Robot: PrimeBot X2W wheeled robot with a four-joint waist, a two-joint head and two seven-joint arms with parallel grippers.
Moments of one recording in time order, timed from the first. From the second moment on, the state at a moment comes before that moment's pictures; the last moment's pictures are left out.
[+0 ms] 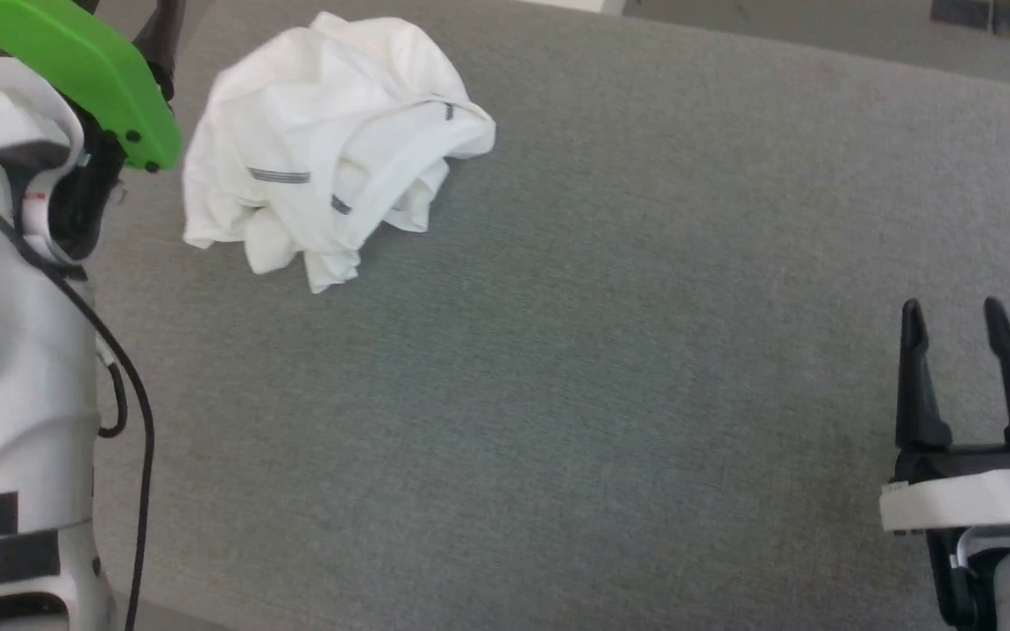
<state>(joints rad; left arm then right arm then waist) -0.86 0.31 -0.03 0.28 -0.40 -0.09 0.48 -0.06 -0.05 -0.16 -0.01 0.05 0.13 -0.25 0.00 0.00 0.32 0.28</state>
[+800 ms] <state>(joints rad) -0.92 0.29 0.05 0.54 -0.52 0.05 0.67 -0.08 -0.05 -0.13 -0.30 0.01 0.13 -0.19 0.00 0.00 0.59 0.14</state>
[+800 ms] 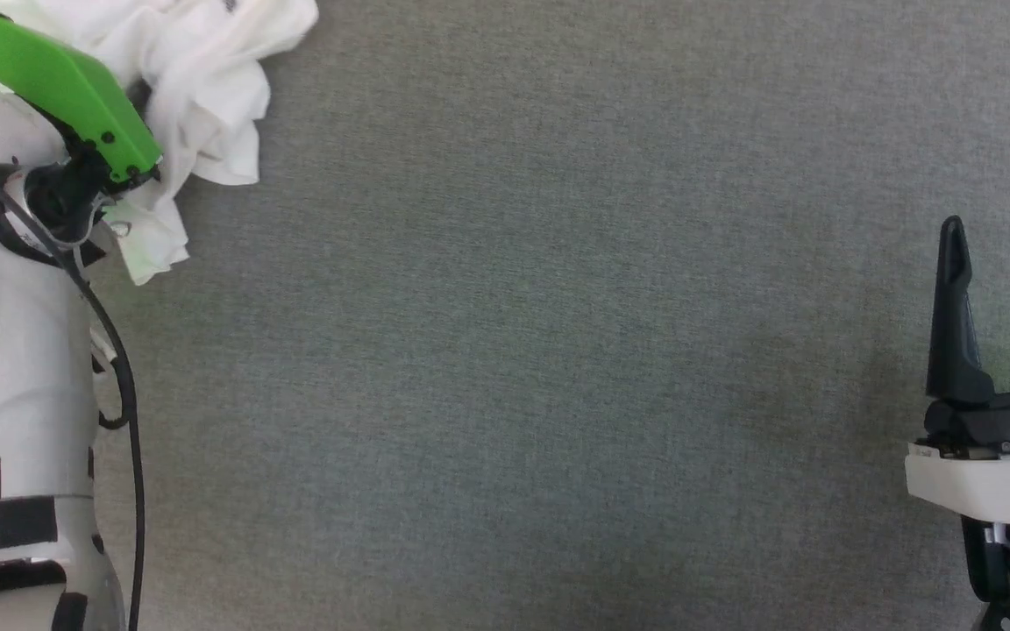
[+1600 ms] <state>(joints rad) -0.98 0.34 0.02 0.49 -0.57 -0.07 0.67 -0.09 -0.05 -0.10 -0.15 0.11 0.13 -0.24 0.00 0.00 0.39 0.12</state>
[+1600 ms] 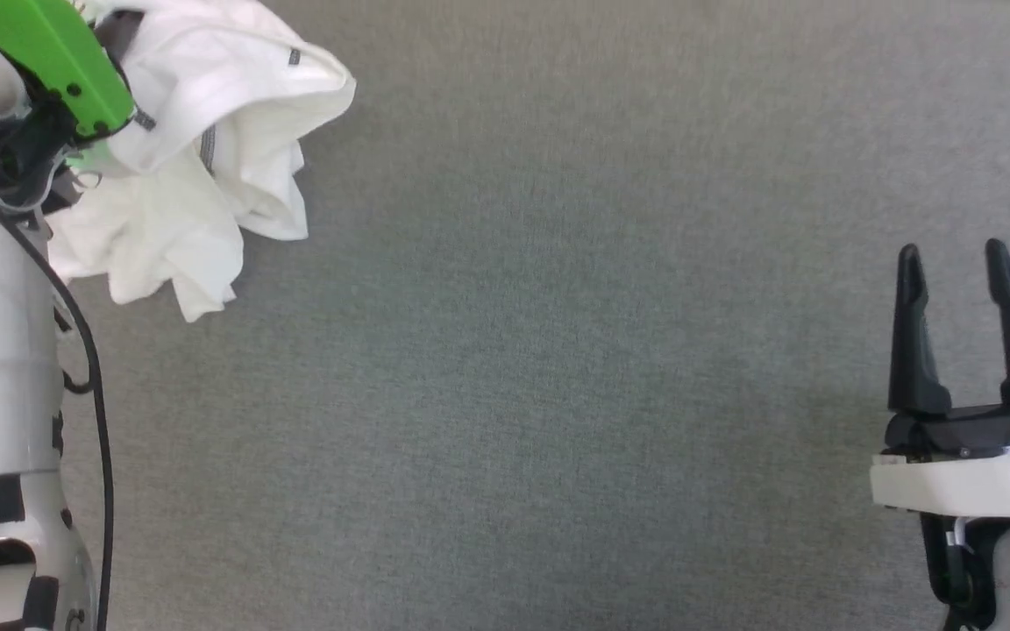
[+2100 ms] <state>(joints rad) -1.08 0.27 -0.06 0.32 -0.62 -0.09 0.78 -0.05 -0.05 -0.09 -0.07 0.21 0.13 -0.26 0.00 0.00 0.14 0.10</state>
